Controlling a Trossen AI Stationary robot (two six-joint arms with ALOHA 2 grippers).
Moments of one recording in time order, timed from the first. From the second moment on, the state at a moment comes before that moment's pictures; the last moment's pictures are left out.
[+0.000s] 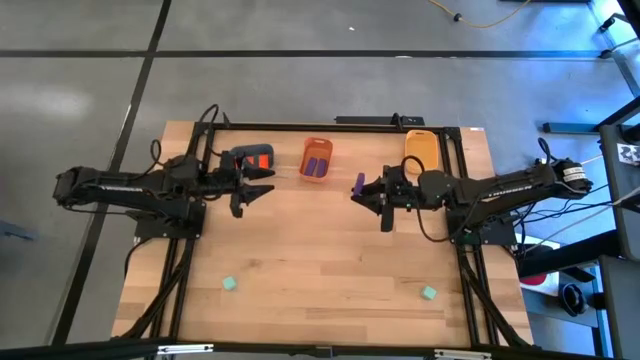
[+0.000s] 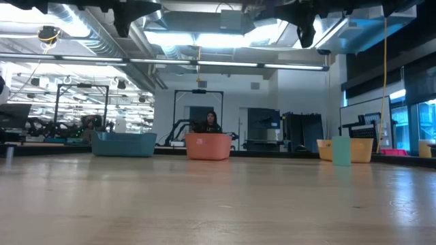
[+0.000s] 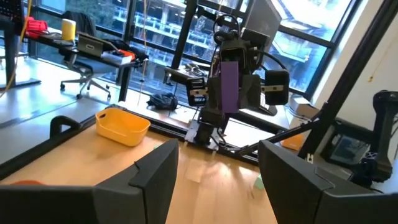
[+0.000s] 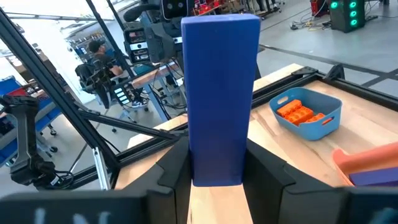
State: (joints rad) left arm 0.06 0.69 0.50 0.29 -0.07 -0.30; right arm 0.10 1.10 0.67 0.35 0.17 0.44
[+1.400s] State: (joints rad) left arm 0.06 0.69 0.50 0.29 -0.07 -0.30; right arm -0.14 1.71 1.27 -0.20 0.19 0.57
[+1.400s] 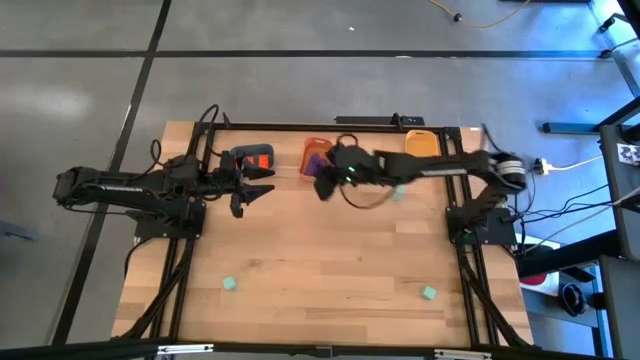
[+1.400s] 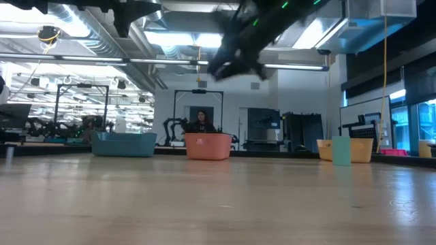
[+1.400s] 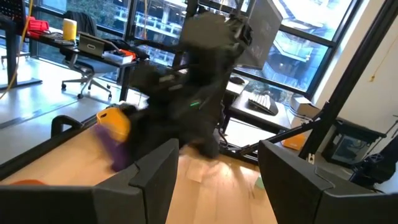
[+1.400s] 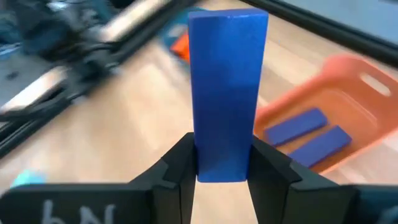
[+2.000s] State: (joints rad) left arm 0.06 0.69 0.50 0.29 -0.12 -0.30; right arm -0.24 2.03 1.38 -0.20 0.17 0.88
